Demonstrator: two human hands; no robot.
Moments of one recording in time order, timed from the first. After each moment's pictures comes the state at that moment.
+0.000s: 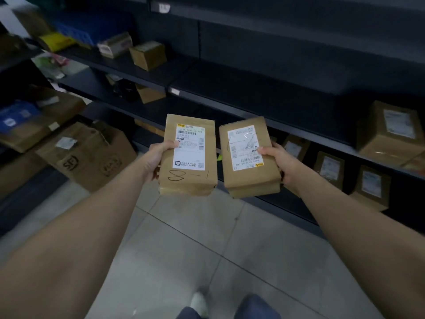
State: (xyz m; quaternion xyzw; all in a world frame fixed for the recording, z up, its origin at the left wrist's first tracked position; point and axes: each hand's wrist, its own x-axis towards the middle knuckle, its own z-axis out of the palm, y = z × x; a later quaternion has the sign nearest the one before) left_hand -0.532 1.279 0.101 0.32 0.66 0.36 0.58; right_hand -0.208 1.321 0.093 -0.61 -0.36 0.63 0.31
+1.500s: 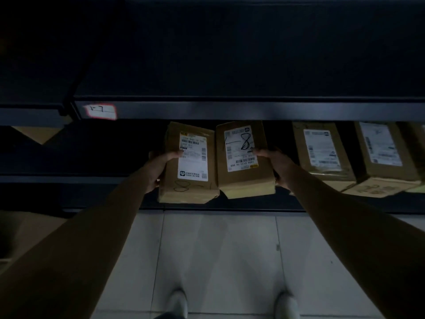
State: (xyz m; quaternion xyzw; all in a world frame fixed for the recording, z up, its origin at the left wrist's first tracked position) left_hand -0.629 1.767 -0.230 0.41 0.64 0.17 0.64; right_hand -0.338 1.673 -0.221 -0.68 -0.19 0.58 0.40
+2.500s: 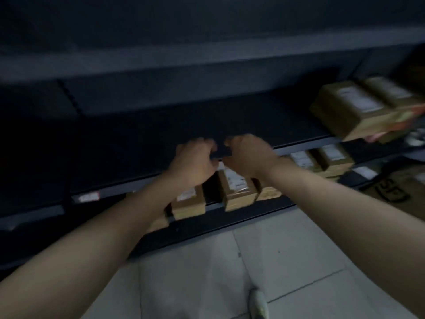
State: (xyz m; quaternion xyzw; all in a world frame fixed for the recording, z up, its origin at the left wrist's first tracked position) left_hand -0.457 1.647 0.107 0.92 0.32 0.09 0.21; right_hand -0.339 1.567 0.136 -0.82 -0.56 0.11 0.03
